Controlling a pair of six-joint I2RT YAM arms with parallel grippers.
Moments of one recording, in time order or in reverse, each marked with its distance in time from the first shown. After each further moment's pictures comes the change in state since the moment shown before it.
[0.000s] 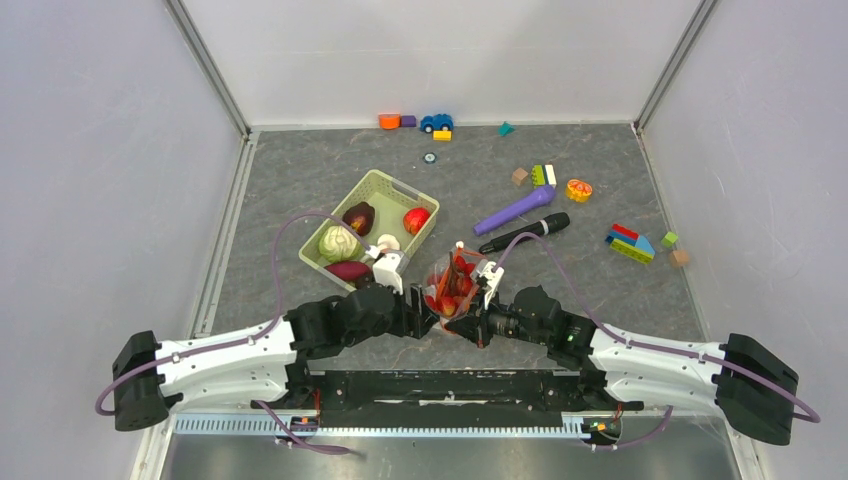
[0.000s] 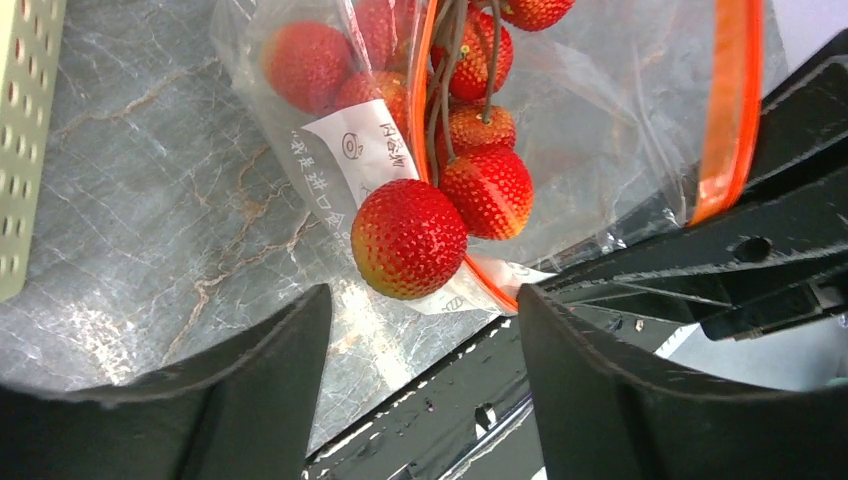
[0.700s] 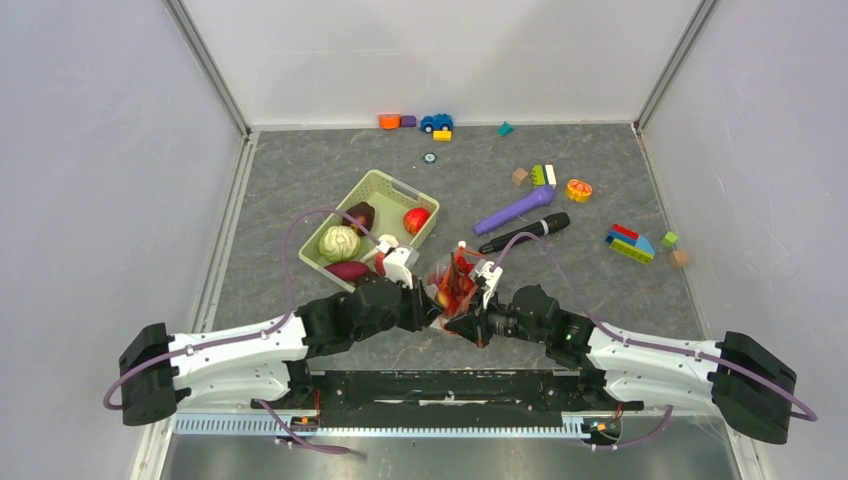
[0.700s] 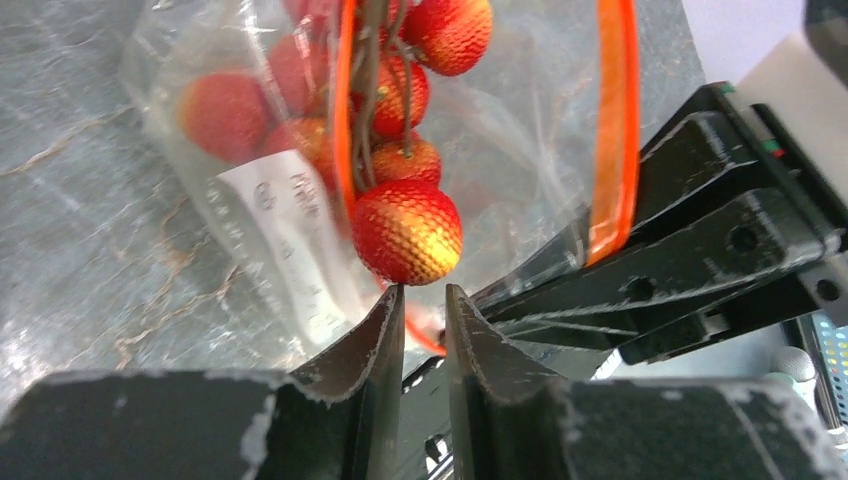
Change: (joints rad) left arm 0.012 0.072 0.006 0.133 0.036 -0.012; right arm -0.008 0.014 0.000 0.006 -0.011 -0.008
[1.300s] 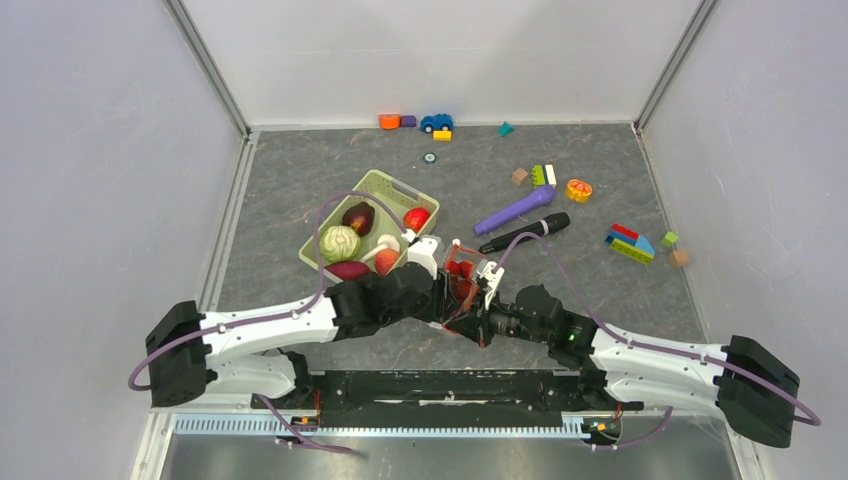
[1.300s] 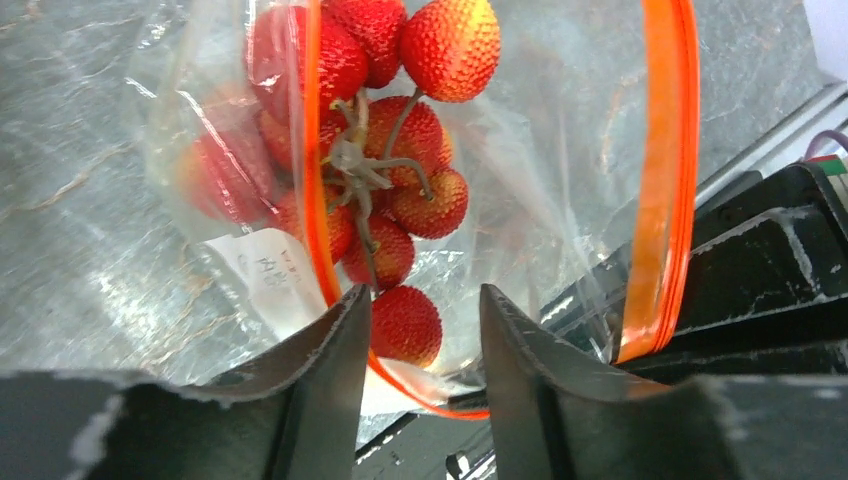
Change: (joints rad) left arm 0.006 0.262 0.206 -0.082 0.014 0.063; right arm -0.005 -0.017 0.000 -0.009 -0.017 -0.031
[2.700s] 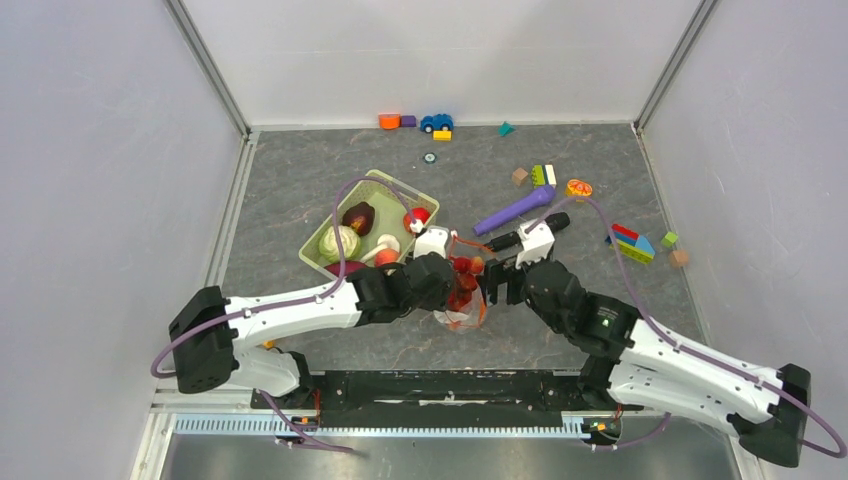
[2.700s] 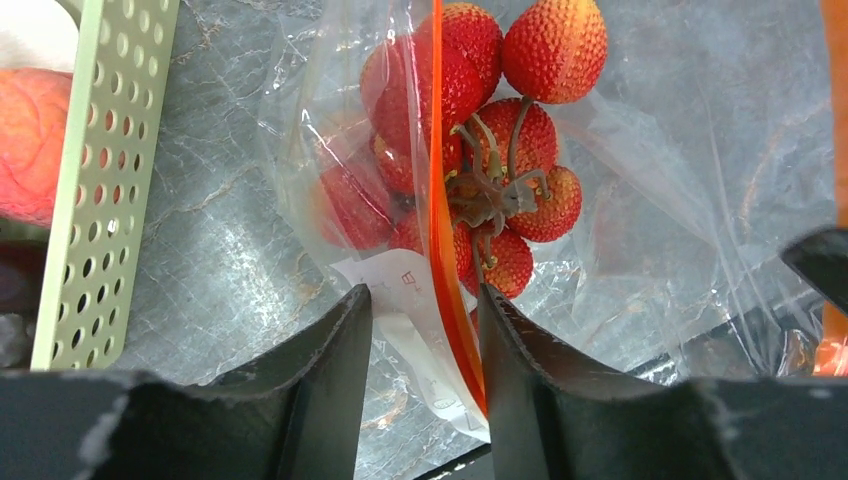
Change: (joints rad) left arm 0.018 0.136 0.166 -0.231 -0.168 0.037; right arm -0.031 -0.183 0.332 -0.672 0.661 -0.001
